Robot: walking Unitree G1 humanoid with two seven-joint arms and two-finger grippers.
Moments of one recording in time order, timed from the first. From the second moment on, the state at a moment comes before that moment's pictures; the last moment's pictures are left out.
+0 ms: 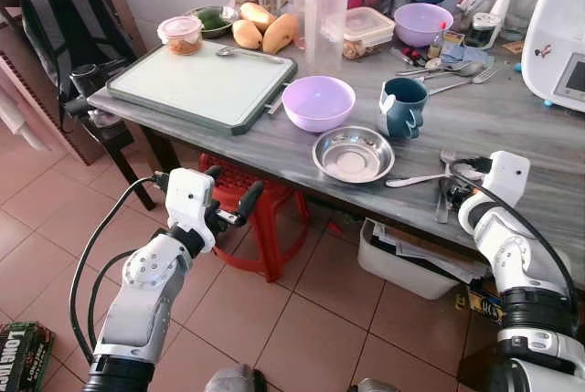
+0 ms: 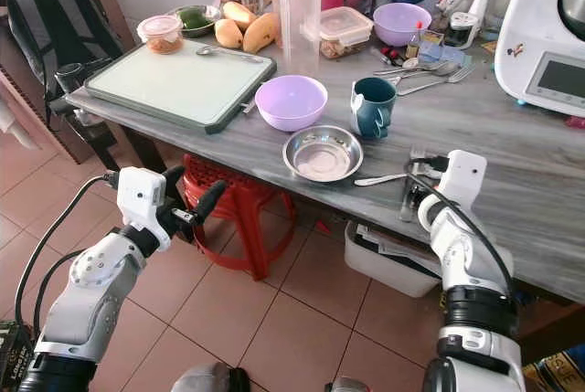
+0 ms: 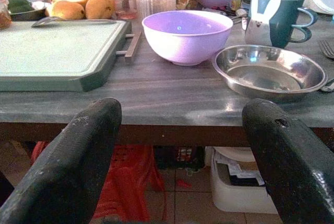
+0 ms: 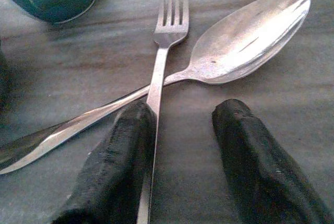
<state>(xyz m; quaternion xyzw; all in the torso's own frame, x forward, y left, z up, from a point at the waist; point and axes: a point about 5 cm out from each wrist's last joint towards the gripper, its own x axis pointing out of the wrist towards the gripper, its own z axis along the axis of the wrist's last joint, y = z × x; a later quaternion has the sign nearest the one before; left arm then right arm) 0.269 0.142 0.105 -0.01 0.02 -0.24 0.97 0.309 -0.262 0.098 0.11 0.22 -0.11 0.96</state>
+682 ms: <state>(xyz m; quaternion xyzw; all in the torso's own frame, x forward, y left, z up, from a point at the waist) 0.269 0.142 0.105 0.00 0.02 -0.24 0.97 0.294 -0.274 0.098 0.11 0.23 -0.13 0.96</state>
